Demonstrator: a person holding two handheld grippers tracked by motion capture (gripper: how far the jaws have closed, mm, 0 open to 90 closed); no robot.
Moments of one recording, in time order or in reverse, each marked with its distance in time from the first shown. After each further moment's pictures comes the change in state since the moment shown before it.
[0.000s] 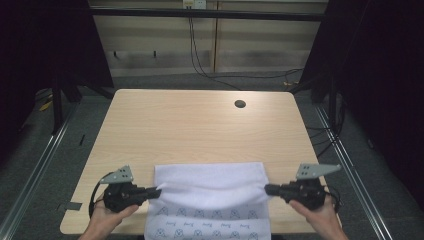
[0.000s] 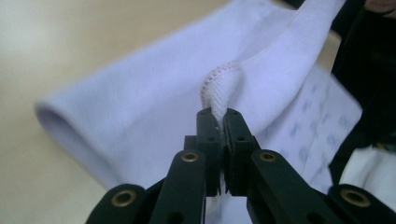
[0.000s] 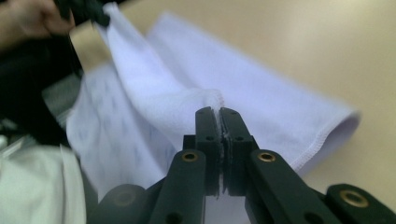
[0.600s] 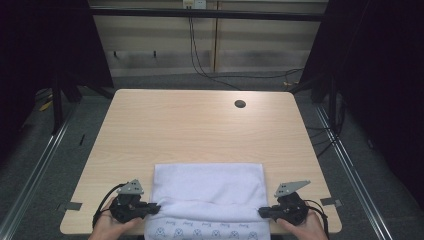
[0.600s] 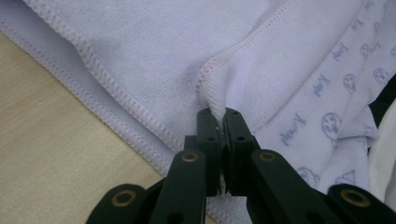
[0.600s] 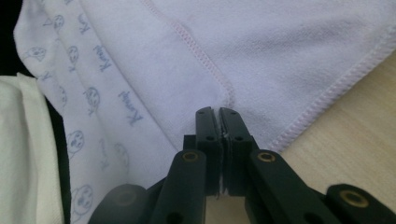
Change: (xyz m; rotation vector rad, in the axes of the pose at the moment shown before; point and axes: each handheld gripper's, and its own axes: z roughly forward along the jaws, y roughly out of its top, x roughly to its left) left arm 0.005 -0.024 0.024 0.148 0.032 -0.042; right arm 0.000 -0.045 0.048 0.265 -0.024 0.052
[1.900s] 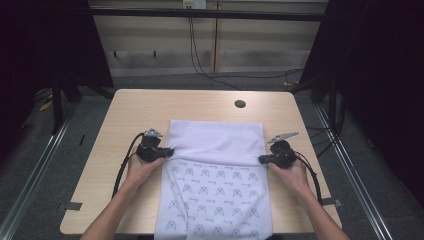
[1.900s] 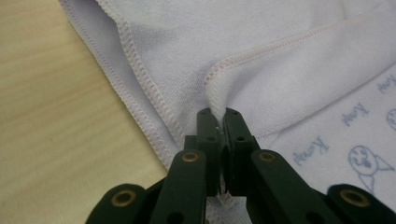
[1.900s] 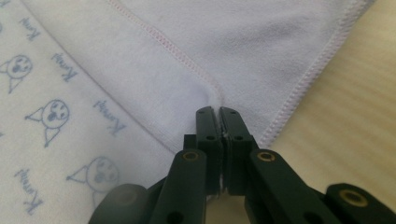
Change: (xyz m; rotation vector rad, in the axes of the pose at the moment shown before) left arm 0.110 0.115 0.070 -0.115 0.215 -0.075; right arm -0.120 0.092 0.029 -0.047 -0.276 0.087
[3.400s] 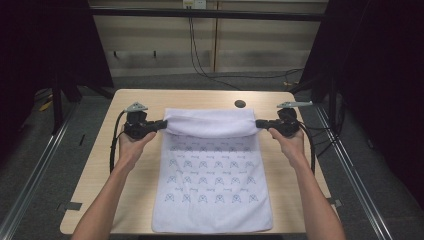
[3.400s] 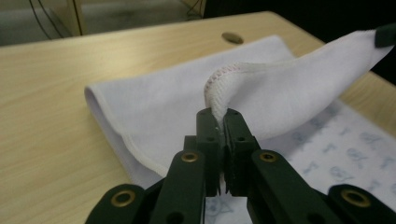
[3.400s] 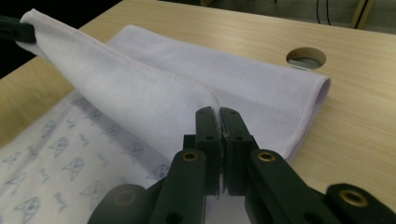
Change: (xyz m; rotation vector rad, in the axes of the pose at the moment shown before) left arm 0.008 0.057 -0.072 -0.268 -0.016 -0.041; right arm -0.028 0.076 -0.037 -0.333 0.110 0.076
